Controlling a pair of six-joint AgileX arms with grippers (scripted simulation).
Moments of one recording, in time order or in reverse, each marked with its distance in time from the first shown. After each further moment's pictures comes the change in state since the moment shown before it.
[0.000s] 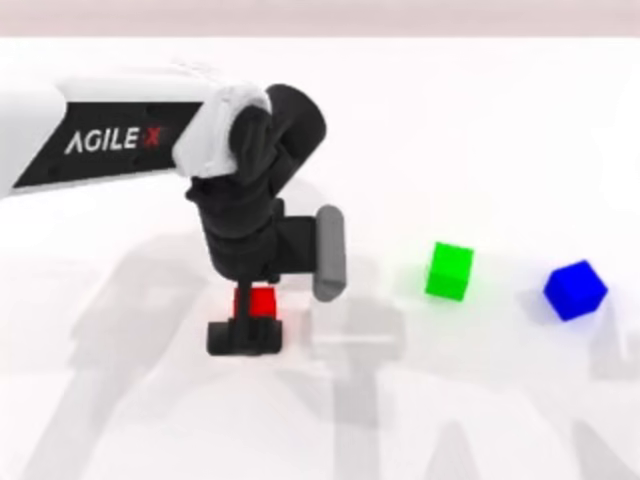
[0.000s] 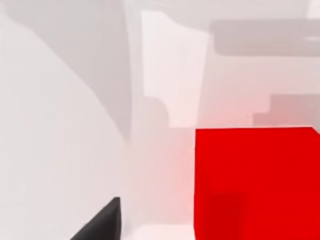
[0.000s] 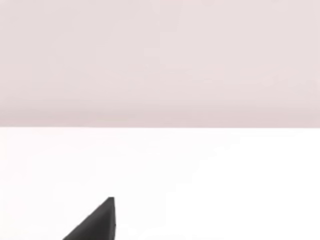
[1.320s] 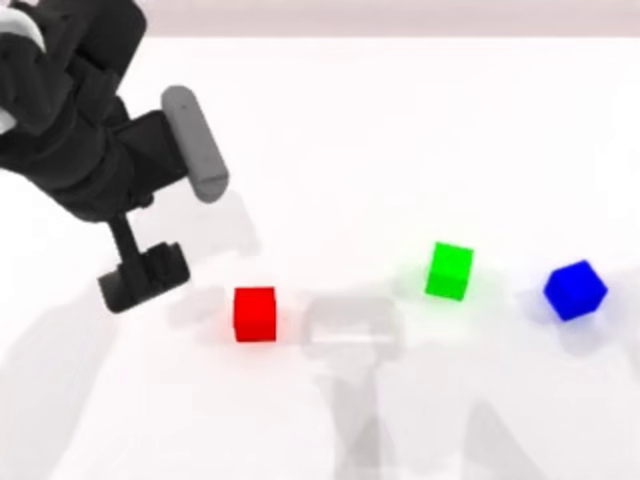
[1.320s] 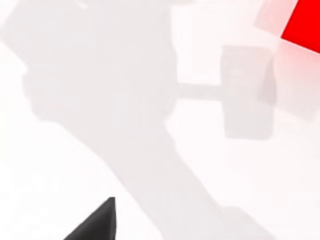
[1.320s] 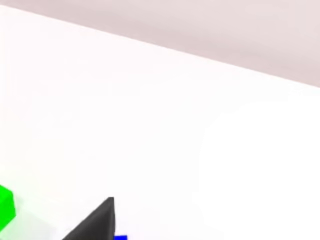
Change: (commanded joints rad) left arm 0.199 -0.507 -0.190 0.001 -0.019 -0.190; right arm 0.121 0.469 0.439 -0.289 0.001 -0.191
